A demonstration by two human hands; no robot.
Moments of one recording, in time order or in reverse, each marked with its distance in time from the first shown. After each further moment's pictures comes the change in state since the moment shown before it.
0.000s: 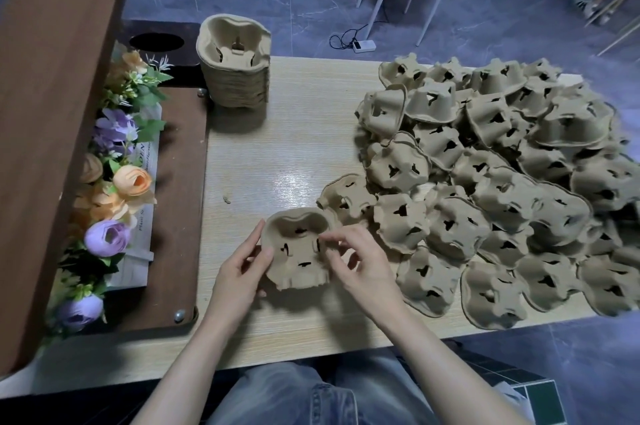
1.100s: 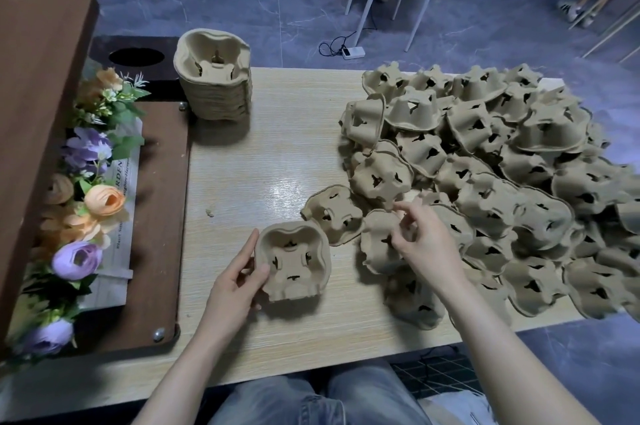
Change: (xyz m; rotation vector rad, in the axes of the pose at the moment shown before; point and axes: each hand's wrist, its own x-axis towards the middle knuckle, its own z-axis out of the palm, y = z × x) left_hand 0.001 0.003 0.015 -0.003 -0.078 0.028; right_hand 0.030 0.044 -0.103 -0.470 0.145 0.225
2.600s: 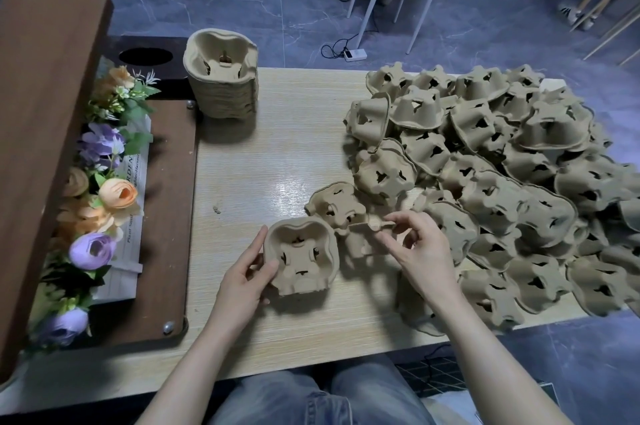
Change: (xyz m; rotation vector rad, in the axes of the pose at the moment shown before) left_hand 0.006 -0.008 -0.001 -0.001 0.005 -0.008; right_hand -0.026 -0.021 0.008 0.278 0.094 -0.046
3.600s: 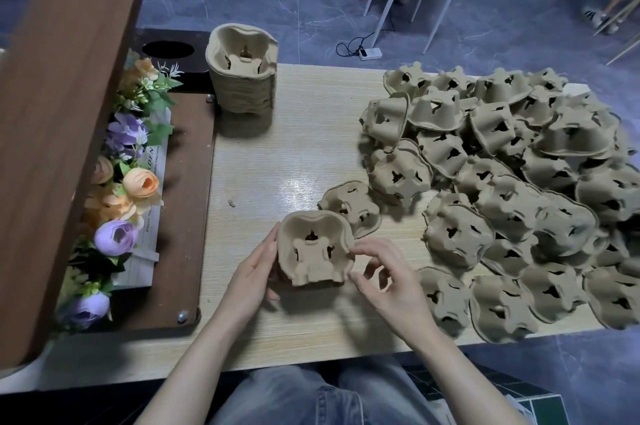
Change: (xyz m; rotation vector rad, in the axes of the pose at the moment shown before) left_hand -0.004 0.010 -0.005 0.057 -0.062 -0.015; right_hand -0.045 -0.011 0.040 0.231 -0.244 -0.172
